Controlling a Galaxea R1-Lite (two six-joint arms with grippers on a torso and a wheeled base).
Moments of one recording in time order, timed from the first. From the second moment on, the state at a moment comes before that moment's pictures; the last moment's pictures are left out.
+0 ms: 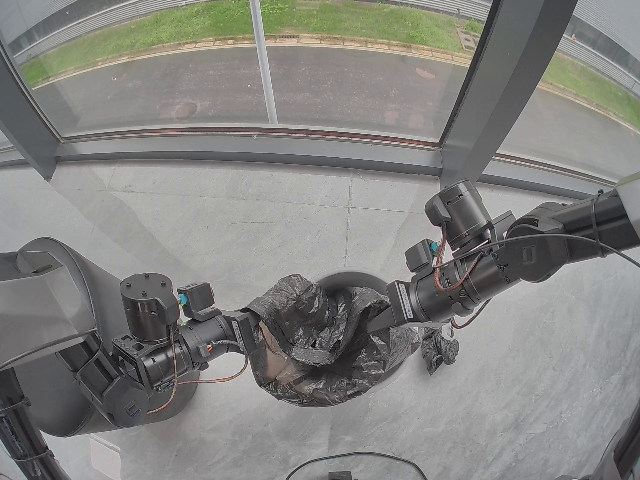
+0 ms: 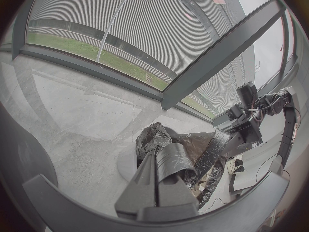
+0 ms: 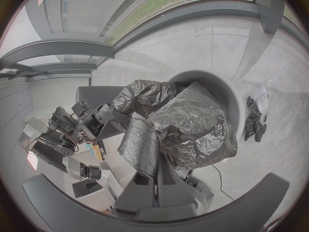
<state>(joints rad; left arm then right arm) -0.43 2.01 -0.47 -1.30 -0.26 -0.34 0.55 1.98 -1.31 0.24 0.46 0.36</state>
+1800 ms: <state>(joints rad) -0.47 2.23 -0.58 -1.33 -0.21 -0.43 0.38 2.07 -1.05 0.03 0.39 0.21</state>
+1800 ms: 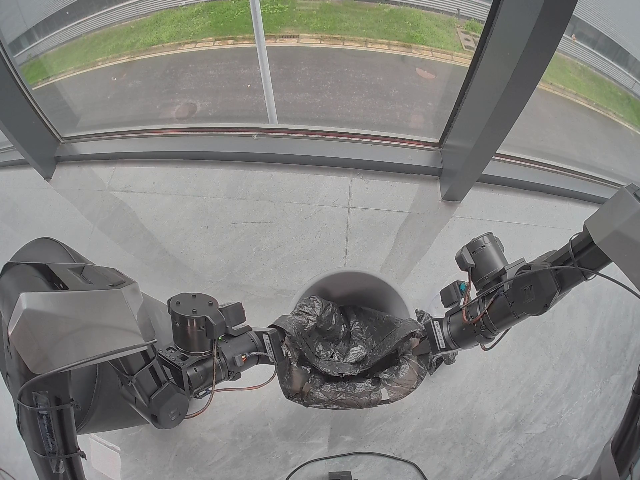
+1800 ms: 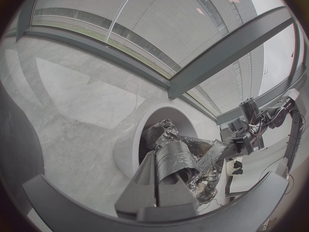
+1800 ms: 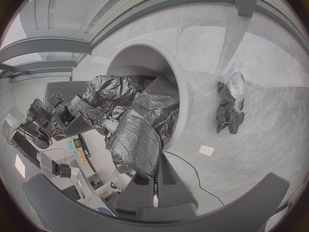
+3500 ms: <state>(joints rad) -0.48 2.30 -0.72 -1.31 -0.21 -0.44 0.31 2.14 -1.02 -0.21 0.36 0.22</state>
